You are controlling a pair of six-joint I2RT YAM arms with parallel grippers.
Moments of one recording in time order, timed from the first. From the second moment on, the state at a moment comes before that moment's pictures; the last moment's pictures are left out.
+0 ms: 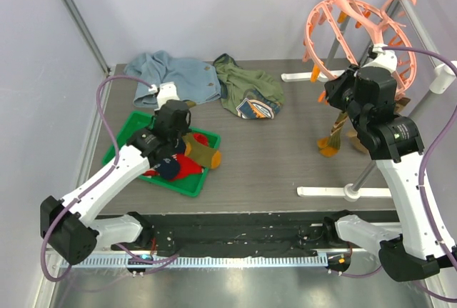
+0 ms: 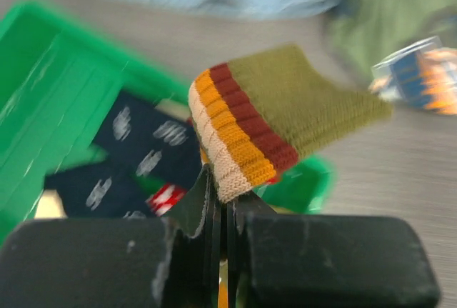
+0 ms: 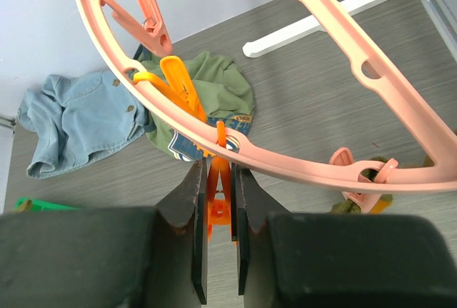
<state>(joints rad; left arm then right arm) -0.63 1.19 1.05 -0.45 -0.57 -0.51 0.31 1.06 1.52 -0.79 0.34 0.50</state>
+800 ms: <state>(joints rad) -0.45 1.26 1.09 -0.69 -0.69 -0.74 0.30 1.06 1.49 -0.74 0.29 0.48</state>
